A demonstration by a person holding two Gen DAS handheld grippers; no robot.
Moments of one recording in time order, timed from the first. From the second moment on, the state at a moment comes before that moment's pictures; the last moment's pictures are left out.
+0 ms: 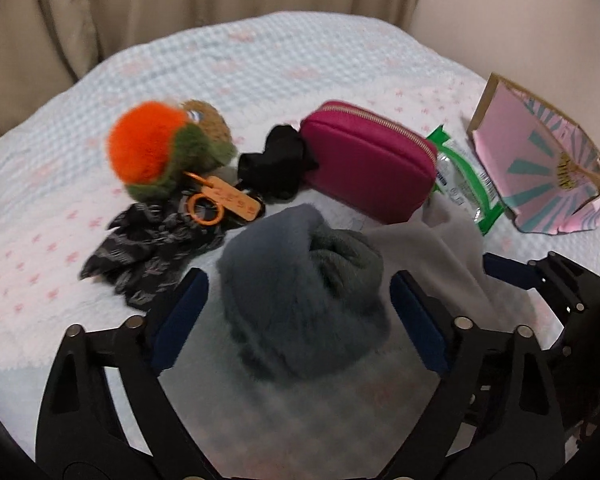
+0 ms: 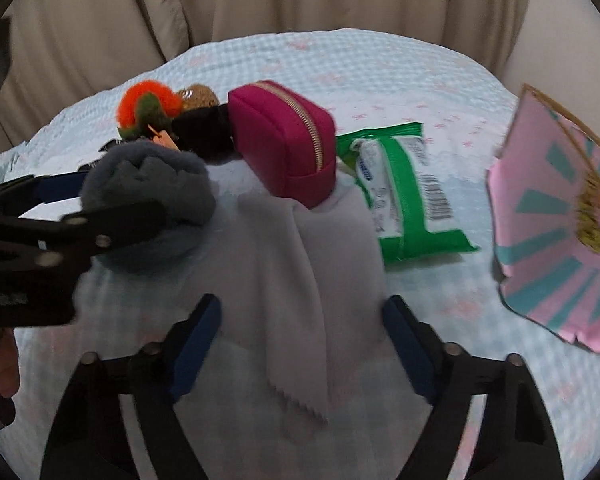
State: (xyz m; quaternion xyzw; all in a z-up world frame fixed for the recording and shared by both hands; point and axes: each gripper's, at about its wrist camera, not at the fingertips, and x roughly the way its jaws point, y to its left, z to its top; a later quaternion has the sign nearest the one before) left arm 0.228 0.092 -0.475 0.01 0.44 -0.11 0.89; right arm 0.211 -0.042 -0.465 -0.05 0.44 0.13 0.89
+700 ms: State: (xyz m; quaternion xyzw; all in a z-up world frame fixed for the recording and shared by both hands) left arm 0.227 0.096 -0.452 0.01 0.43 -0.10 0.90; right arm 0.210 -0.027 -0.453 -0.07 0.41 0.13 0.90
